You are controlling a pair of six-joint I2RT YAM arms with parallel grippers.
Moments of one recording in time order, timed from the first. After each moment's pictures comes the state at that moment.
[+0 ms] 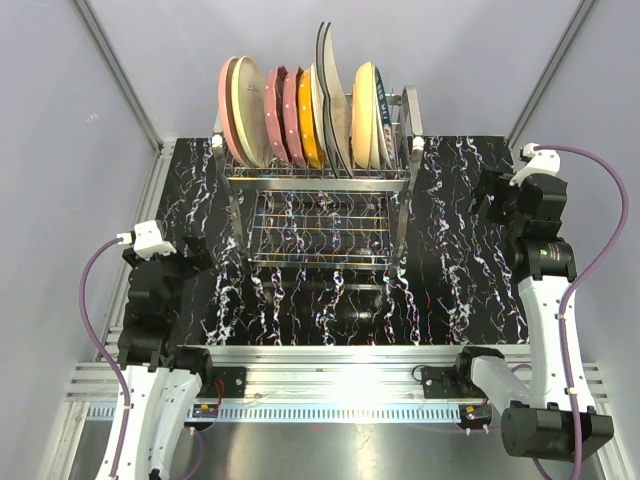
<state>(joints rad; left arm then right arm) -0.07 0.37 0.57 -0.38 -0.23 -0.22 -0.09 0.96 1.10 -0.49 0.05 0.11</state>
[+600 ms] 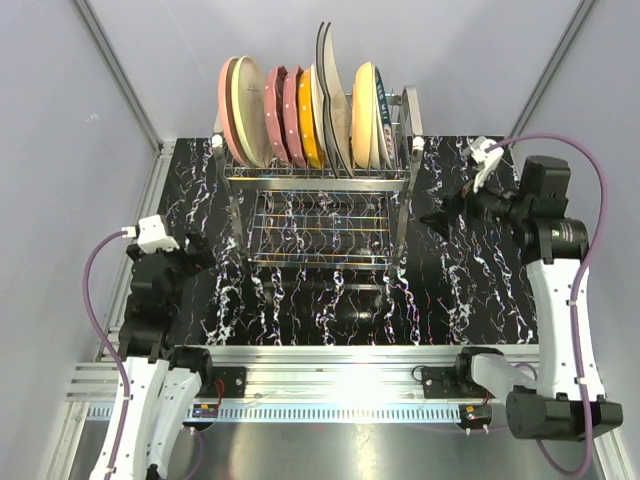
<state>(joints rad) -0.07 0.43 0.59 -0.40 -0.21 -0.23 -0.07 1.03 1.30 -0.79 -0.78 -0.34</state>
